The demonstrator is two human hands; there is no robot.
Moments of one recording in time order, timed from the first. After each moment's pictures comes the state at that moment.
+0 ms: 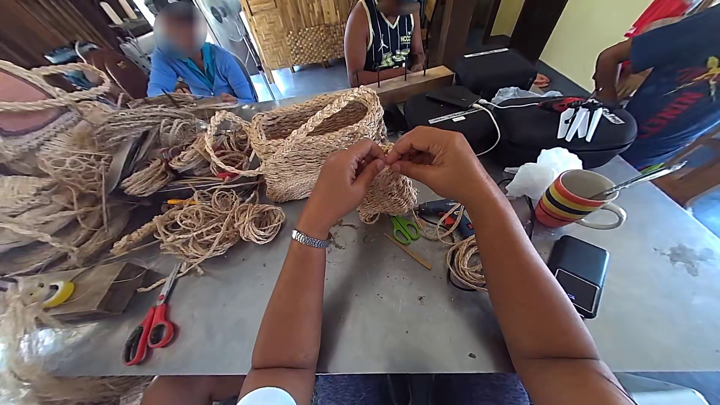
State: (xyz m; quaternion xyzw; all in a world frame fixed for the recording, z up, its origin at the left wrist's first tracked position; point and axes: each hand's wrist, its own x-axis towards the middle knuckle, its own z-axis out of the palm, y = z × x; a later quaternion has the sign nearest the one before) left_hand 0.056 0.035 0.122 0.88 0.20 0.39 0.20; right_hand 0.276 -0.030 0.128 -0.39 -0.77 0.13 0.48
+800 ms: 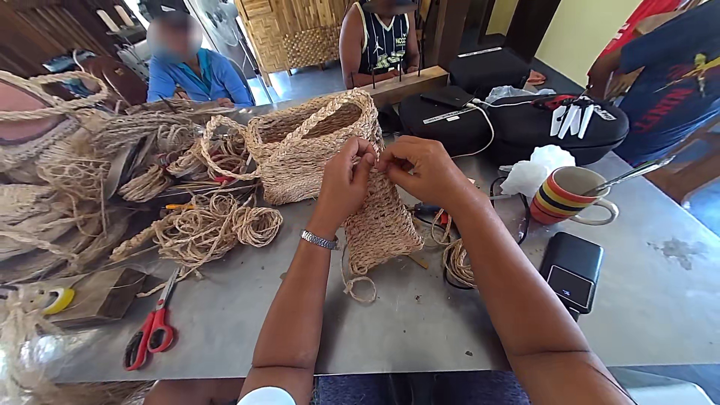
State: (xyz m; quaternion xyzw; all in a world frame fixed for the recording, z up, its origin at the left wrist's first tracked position) left_hand 0.072 0.038 0.107 0.85 0.22 0.45 0.19; right_hand 0.266 -0.022 0.117 -0.39 -0.81 0.01 0.45
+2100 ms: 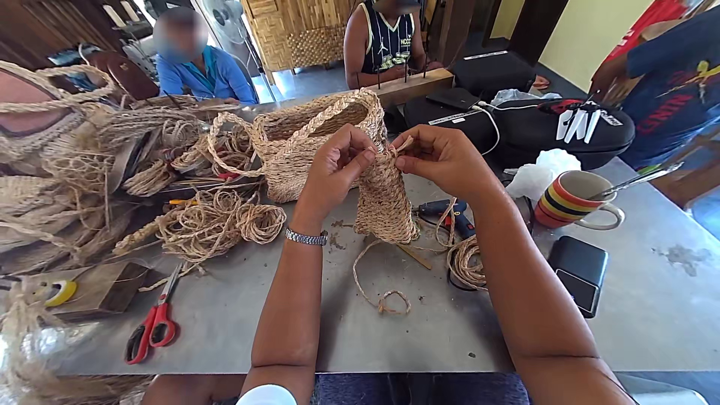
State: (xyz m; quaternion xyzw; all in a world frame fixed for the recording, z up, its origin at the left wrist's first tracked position) left_hand 0.048 0.040 0.128 0.82 0.12 0.46 0.34; right_hand 0.275 -0.037 0.136 -0.38 -0.74 0.24 0.51
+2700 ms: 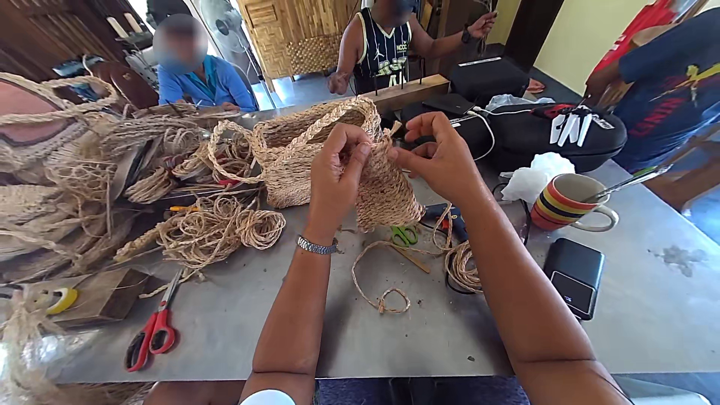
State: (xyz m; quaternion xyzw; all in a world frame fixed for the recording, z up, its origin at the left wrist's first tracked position) left_hand 0.066 0.029 0.128 0.79 0.15 0.55 0.22; right_hand 0.266 -0.038 0.138 -0.50 -0.64 0.19 0.55
